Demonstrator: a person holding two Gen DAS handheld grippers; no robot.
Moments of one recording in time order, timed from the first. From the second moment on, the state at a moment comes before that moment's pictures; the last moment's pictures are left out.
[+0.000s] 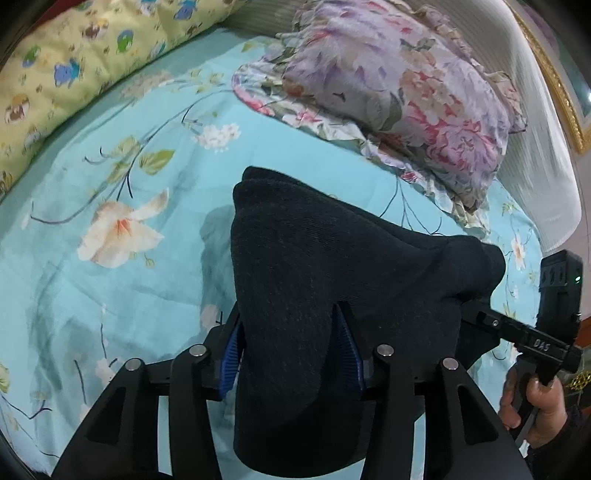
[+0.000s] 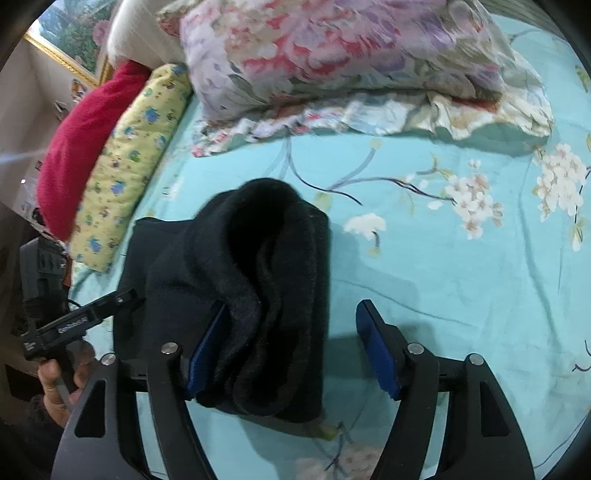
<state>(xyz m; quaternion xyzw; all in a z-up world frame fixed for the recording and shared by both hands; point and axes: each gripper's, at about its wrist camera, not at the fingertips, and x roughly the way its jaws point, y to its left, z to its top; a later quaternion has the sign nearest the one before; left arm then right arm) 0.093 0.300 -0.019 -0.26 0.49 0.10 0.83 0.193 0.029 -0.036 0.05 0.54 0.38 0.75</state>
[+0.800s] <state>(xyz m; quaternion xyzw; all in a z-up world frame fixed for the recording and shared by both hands) 0.058 0.296 0.012 -0.22 0.49 0.12 0.83 0.177 -0.022 -0.007 0.03 0.51 0.33 0.79</state>
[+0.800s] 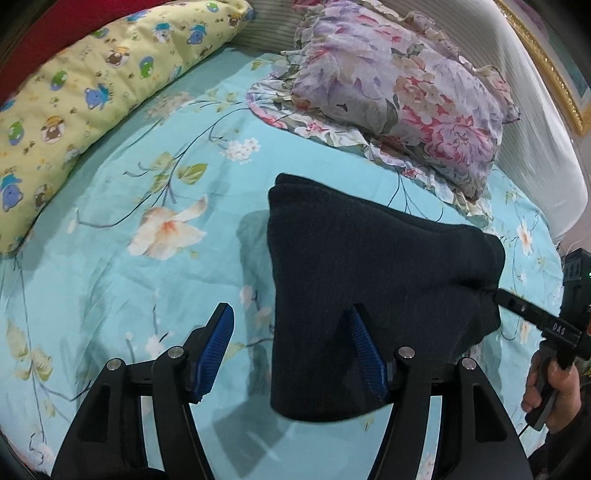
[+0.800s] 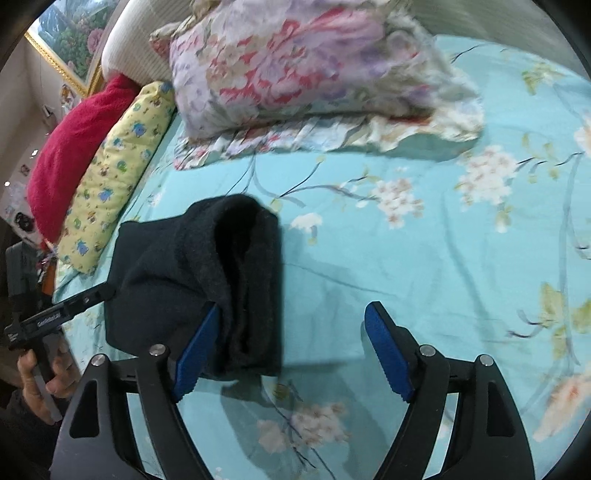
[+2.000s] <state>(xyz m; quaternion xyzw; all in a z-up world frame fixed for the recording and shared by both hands) -0.003 0.226 0.045 -0.08 0.47 0.19 0.86 0.080 0.013 0.034 -0.06 0.43 0.42 0.80</state>
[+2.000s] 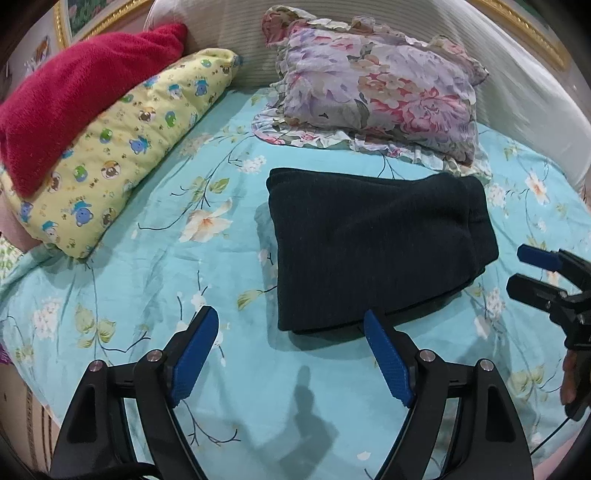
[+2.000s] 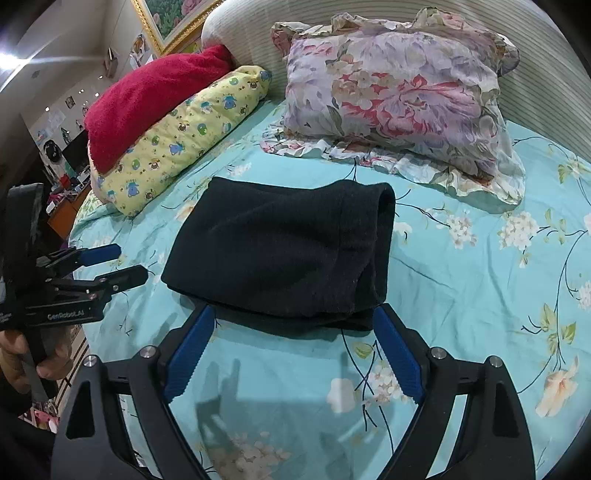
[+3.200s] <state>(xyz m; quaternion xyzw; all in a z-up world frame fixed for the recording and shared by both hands) -0.004 0.224 0.018 -0.05 0.48 0.20 0.85 0.068 0.034 0.007 -0.11 0.42 0.41 0.80</state>
